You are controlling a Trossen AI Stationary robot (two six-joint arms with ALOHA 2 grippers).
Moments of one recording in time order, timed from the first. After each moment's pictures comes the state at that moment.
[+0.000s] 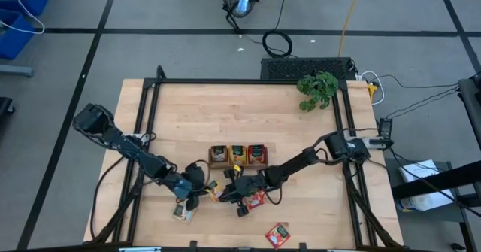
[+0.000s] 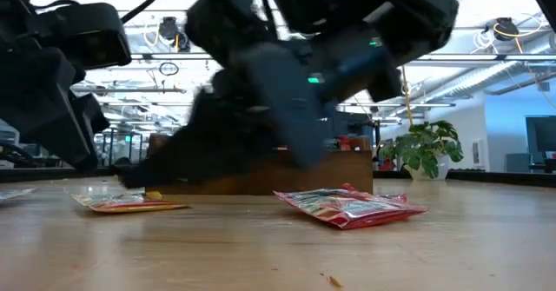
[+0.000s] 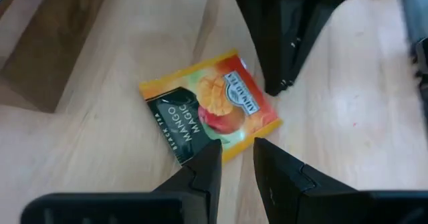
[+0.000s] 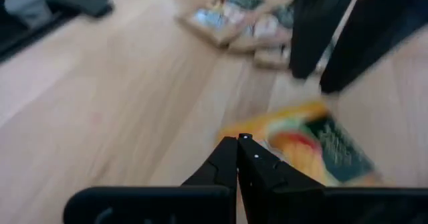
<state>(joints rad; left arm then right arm) -0.59 1.50 0.54 0.15 -0.23 -0.79 0.32 2.25 1.29 0.47 0.00 -0.09</state>
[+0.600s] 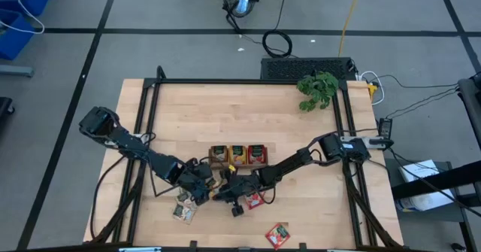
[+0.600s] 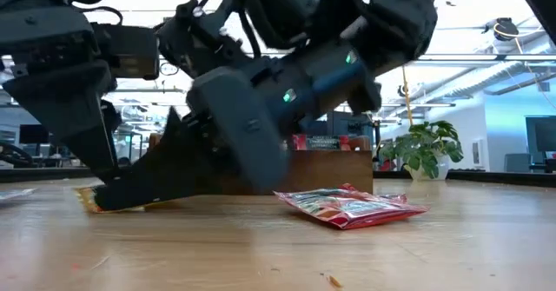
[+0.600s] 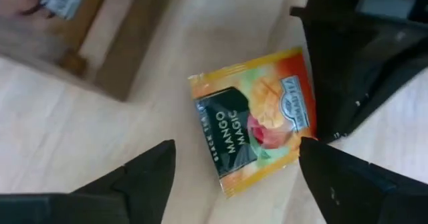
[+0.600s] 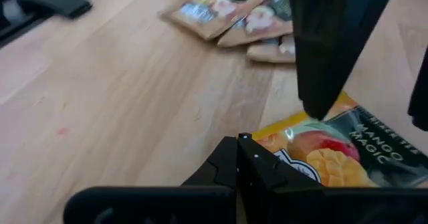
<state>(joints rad) -0.50 1.58 0.74 -0.23 -0.21 -0.88 0.30 2.33 1.38 0.38 -0.01 -0.07</state>
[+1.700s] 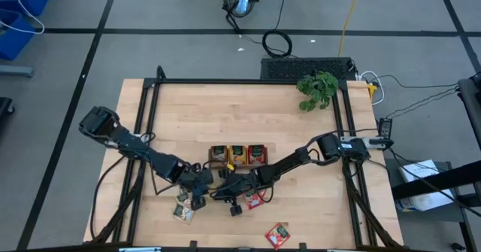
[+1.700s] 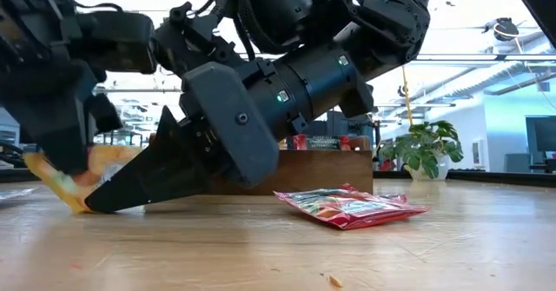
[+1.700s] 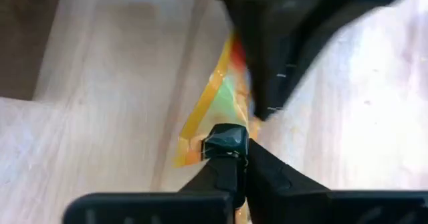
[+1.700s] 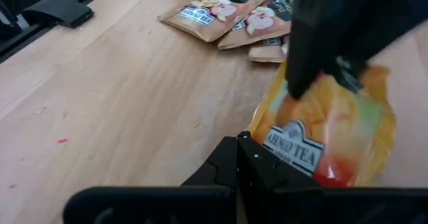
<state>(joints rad) -0.48 1.58 0.74 -0.17 -0.02 -0.76 0.29 2.35 1.37 0.36 -0.05 -0.04</state>
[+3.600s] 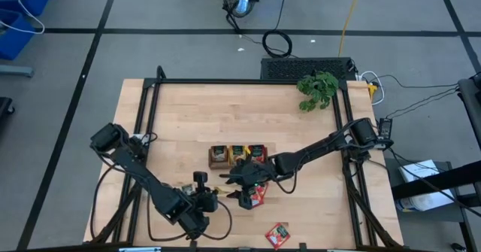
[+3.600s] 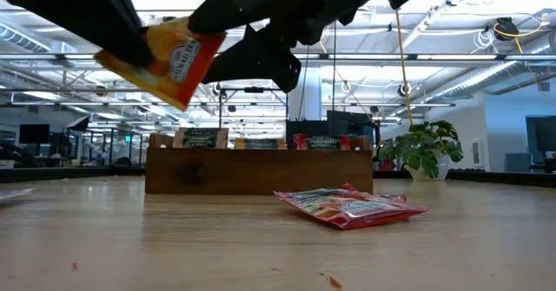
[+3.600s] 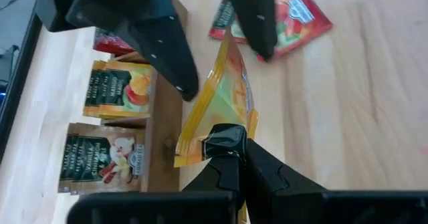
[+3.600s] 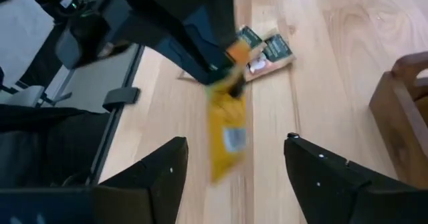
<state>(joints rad) -0.73 1.82 1.29 -0.74 -0.71 -0.53 0.30 1.94 1.26 0.12 -0.03 0.40</state>
